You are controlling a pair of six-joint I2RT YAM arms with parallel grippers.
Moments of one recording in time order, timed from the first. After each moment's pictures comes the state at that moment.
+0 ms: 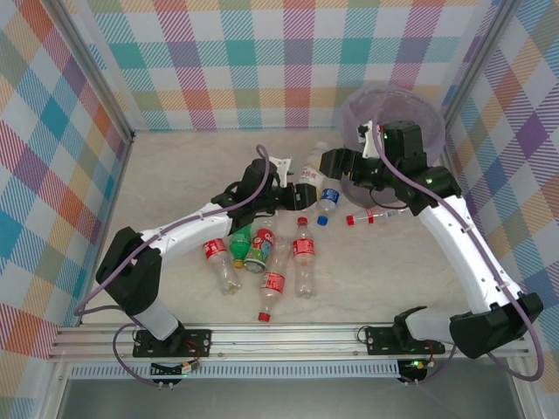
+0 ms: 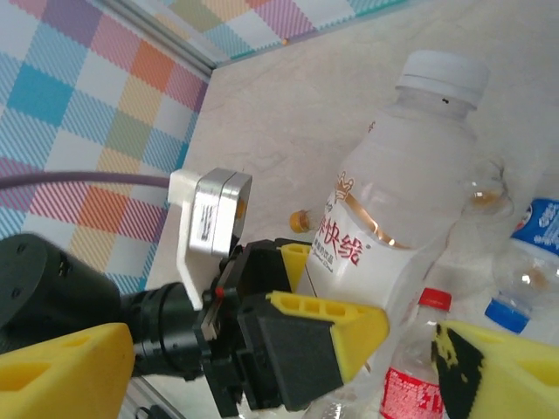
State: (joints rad) left arm -0.72 1.63 1.17 0.01 0.32 -0.64; right arm 0.37 1.28 1.45 -0.76 -0.42 0.56
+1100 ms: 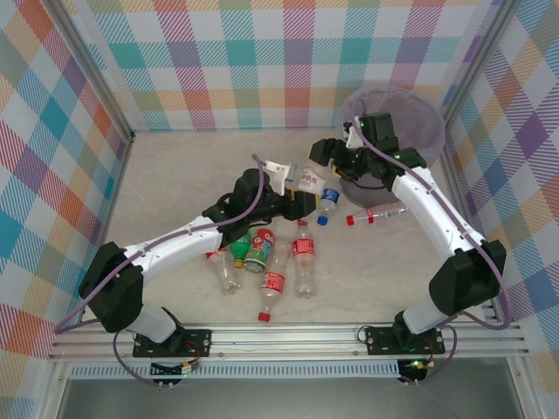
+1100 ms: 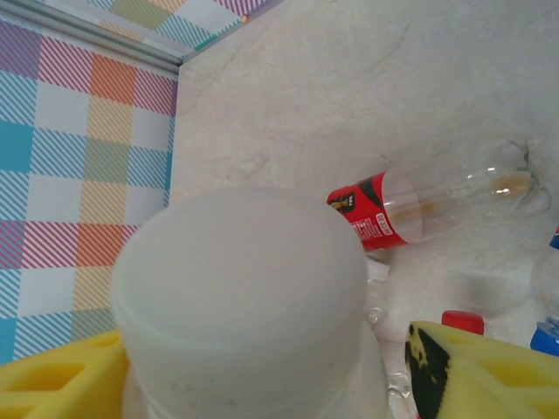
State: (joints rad) left arm -0.76 1.49 1.05 0.11 0.29 -0.55; right arm 0.35 1.54 1.50 -0.64 -0.49 0.70
